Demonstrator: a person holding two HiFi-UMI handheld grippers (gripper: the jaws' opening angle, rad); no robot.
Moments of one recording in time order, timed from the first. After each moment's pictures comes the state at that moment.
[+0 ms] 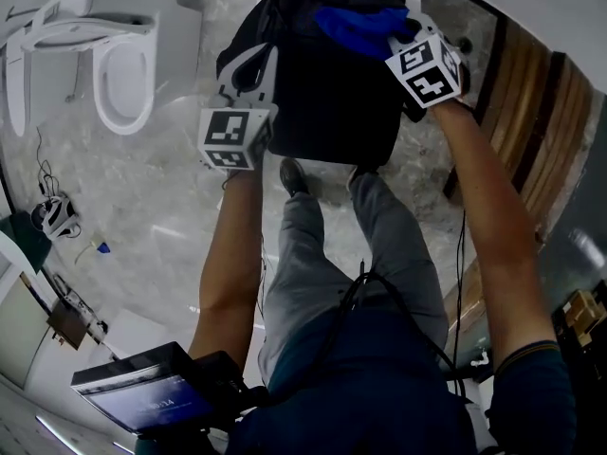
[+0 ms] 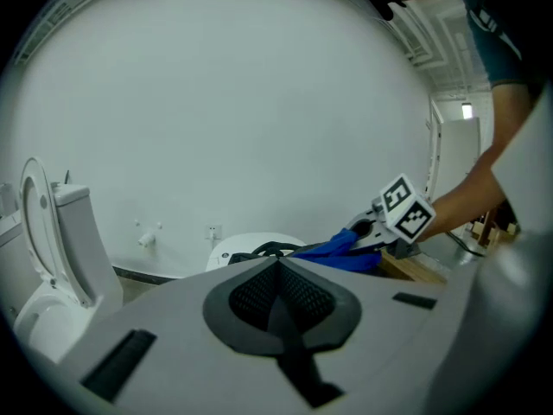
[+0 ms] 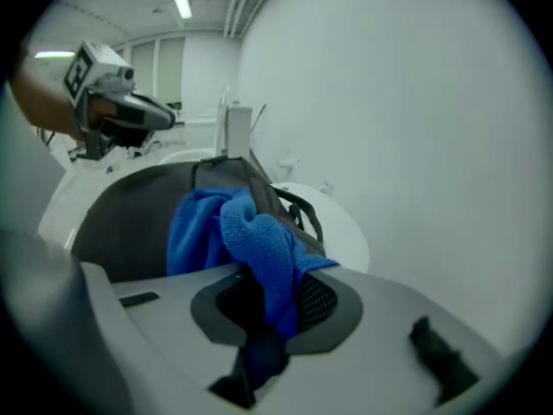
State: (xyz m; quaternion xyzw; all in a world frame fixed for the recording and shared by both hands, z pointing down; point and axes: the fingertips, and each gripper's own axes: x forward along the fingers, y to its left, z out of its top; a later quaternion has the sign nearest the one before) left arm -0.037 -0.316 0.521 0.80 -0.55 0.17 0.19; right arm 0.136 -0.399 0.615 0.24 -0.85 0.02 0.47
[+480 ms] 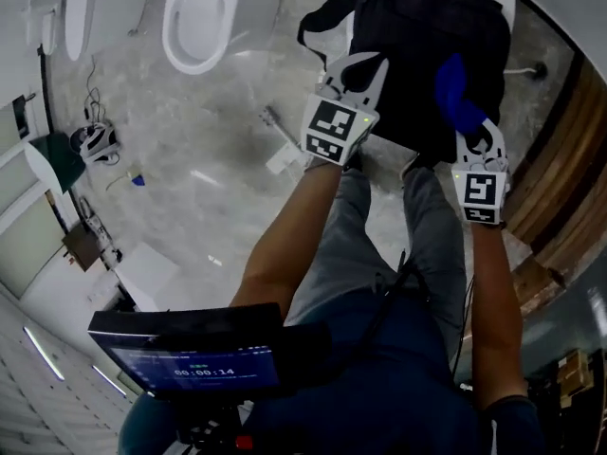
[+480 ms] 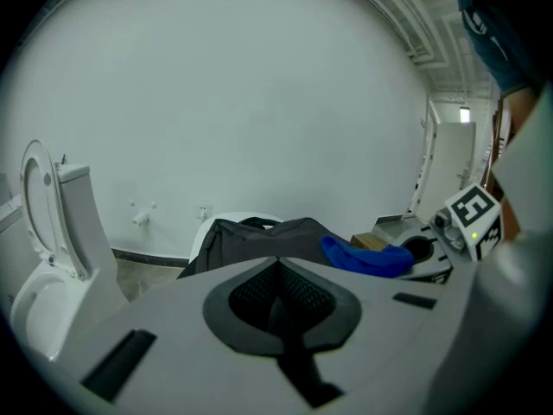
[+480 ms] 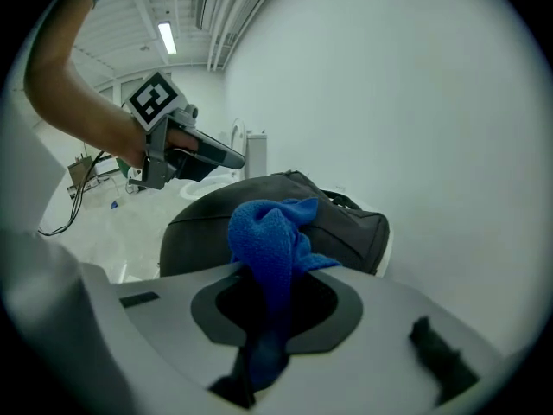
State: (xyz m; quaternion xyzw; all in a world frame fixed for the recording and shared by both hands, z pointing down) left arm 0.005 -0.263 0.562 0.80 -0.52 0.18 0.23; right arm 0.165 -0.224 0.606 0.28 -0.88 0.08 0.38
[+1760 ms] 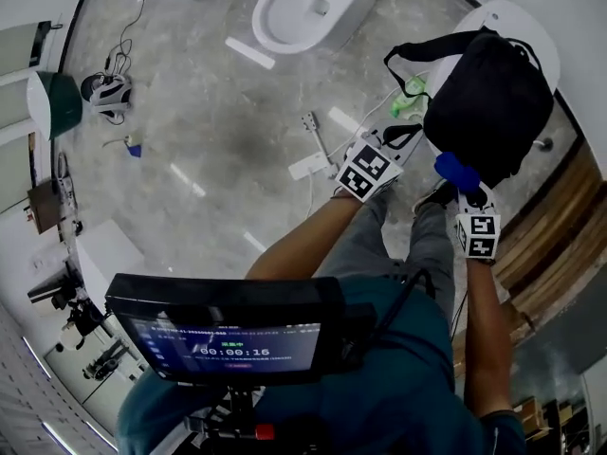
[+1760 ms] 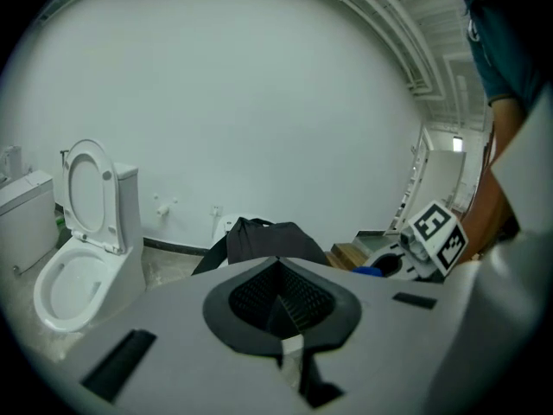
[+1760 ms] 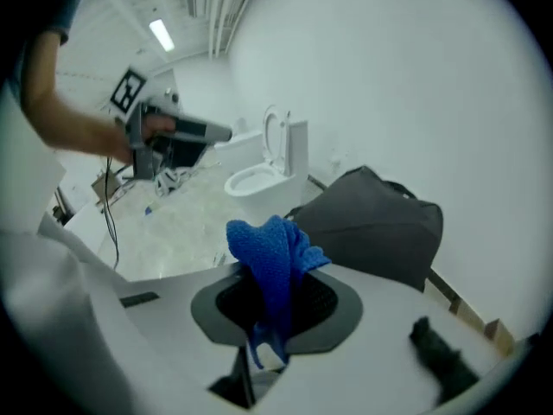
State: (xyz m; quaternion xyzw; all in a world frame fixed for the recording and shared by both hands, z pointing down) left arm -0.104 -0.082 0.476 0.81 -0.51 0.14 0.26; right arm 0.058 -0.055 0.565 0.21 -0.87 0.16 0.42
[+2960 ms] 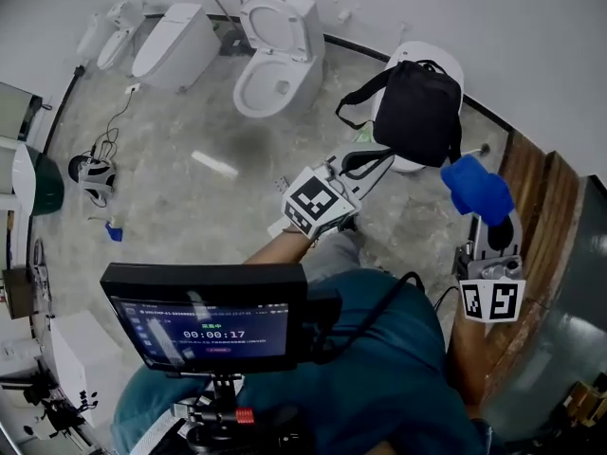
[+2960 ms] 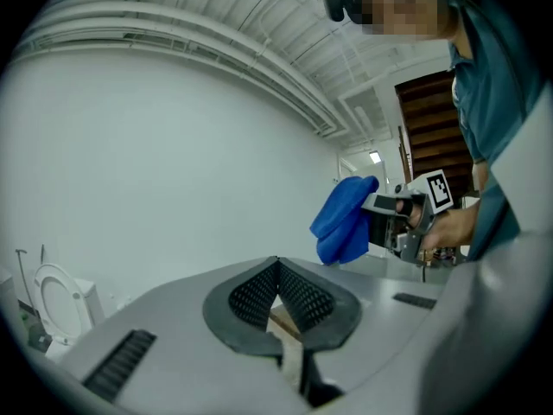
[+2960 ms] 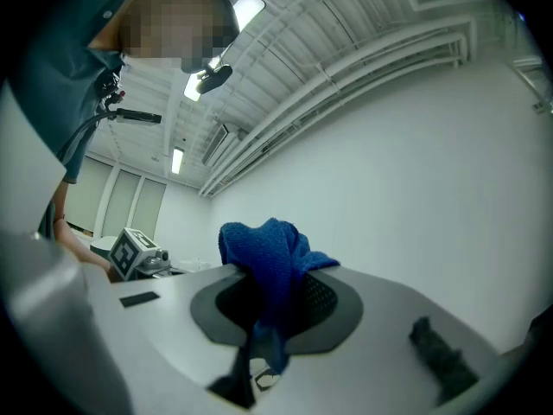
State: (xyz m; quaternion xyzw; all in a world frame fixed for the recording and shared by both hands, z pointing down) left arm -0.012 0.083 0.184 0.91 -0.41 0.05 0.05; right arm 0.144 0.089 0.117 0.41 -0.91 -0.03 -0.03
